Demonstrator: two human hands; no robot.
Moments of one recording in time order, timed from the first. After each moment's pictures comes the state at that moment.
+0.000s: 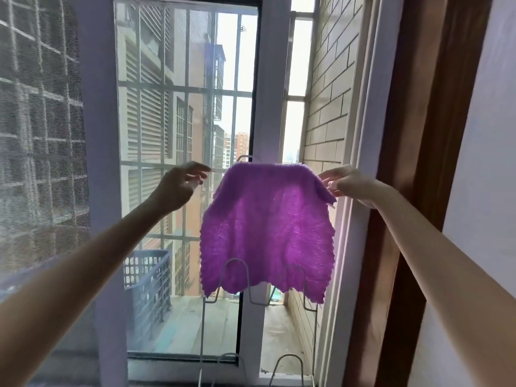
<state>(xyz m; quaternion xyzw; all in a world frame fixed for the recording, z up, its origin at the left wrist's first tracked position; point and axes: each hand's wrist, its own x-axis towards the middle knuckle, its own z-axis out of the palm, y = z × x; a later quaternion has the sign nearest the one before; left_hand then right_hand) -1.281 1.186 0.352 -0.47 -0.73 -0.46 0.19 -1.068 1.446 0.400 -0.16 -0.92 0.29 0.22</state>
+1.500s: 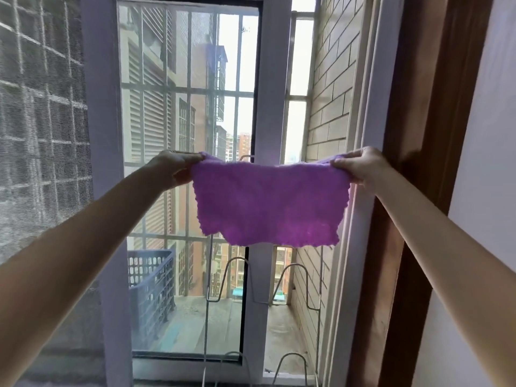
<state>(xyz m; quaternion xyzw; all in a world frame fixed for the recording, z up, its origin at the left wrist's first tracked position) -1.289 1.187 0.400 -0.28 -0.61 -0.73 -0.13 -1.076 1.460 0.417 -0.20 -0.75 0.47 0.43</state>
